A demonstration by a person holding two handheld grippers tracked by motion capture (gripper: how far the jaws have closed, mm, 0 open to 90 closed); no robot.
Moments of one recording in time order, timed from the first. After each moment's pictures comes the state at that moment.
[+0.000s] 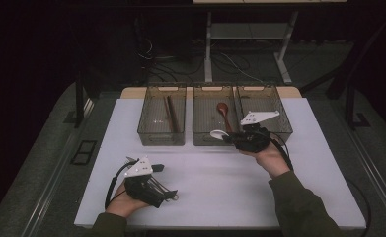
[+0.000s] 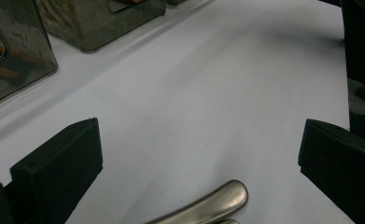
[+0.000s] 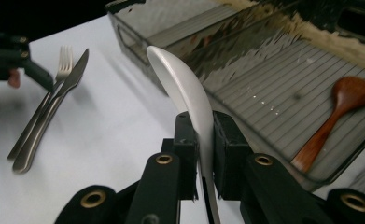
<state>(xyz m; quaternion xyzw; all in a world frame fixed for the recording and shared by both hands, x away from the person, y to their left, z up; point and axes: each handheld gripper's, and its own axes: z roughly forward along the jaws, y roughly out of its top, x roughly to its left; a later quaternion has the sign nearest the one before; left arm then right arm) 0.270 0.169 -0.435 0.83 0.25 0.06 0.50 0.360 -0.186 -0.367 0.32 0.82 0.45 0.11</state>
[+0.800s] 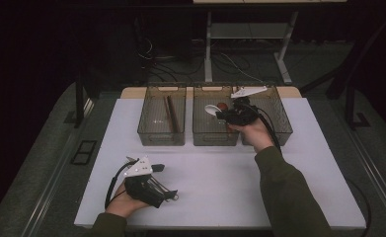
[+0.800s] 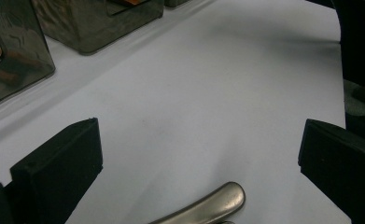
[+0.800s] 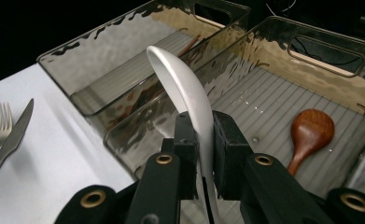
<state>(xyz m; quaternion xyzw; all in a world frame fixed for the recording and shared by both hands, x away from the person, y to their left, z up) 0.269 0.168 -0.435 0.83 0.25 0.05 0.50 0.432 -0.165 -0.359 0.38 0.80 0.46 0.12</state>
